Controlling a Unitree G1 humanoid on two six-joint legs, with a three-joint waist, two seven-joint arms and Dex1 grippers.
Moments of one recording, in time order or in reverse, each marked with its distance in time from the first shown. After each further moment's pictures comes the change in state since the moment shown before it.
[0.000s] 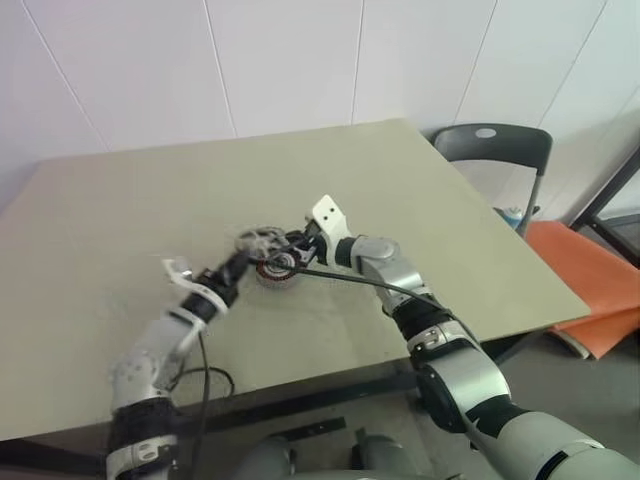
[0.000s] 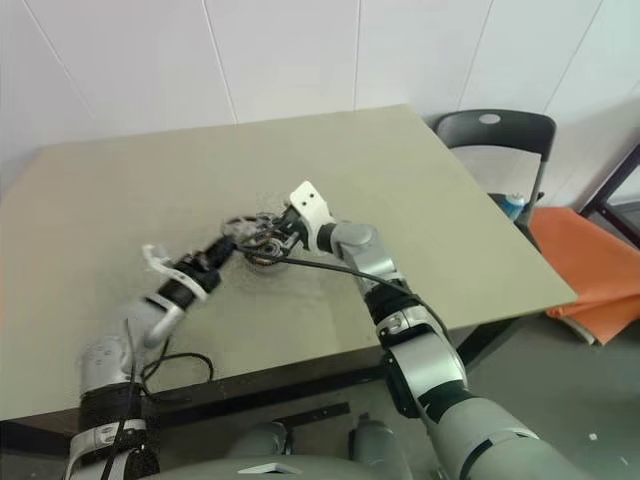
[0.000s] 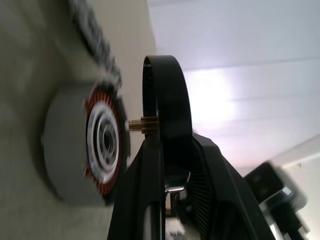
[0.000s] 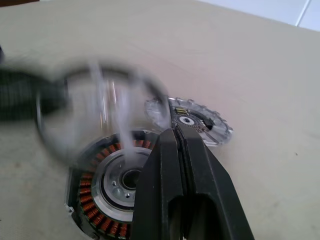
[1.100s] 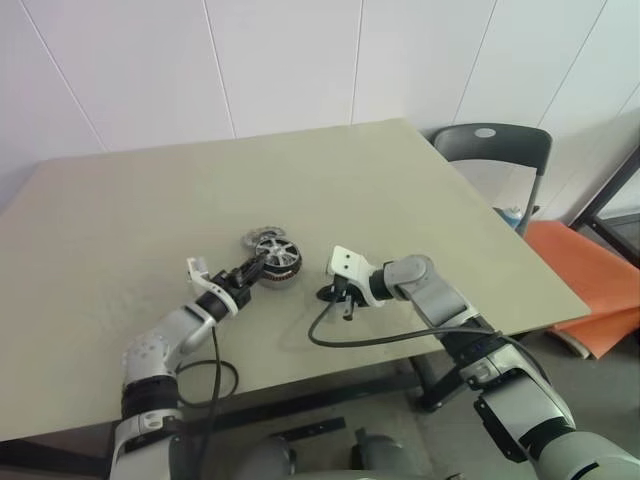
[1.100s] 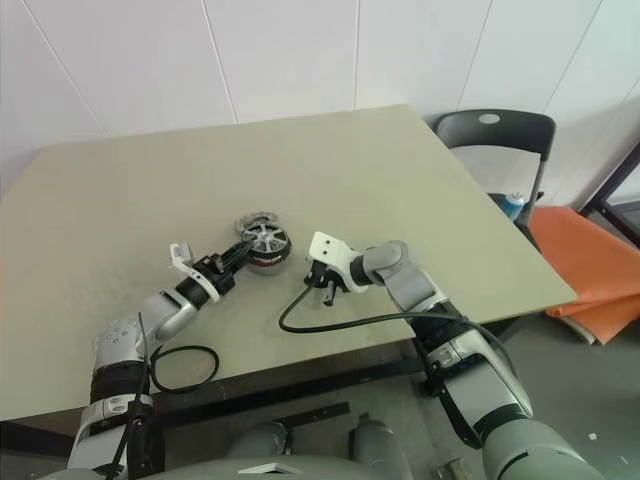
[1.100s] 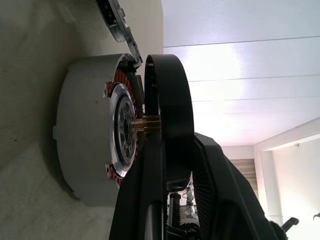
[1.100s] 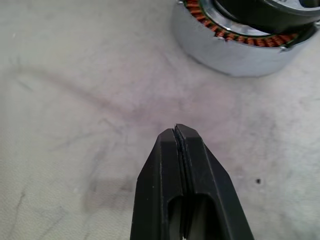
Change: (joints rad) left arm -0.110 0.018 0.073 0.197 0.149 0.098 -0.140; right arm 0.179 -0.312 0.286 -0.376 -0.057 0.213 0.321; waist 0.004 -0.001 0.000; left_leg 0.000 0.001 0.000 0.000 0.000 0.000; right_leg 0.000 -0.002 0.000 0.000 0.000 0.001
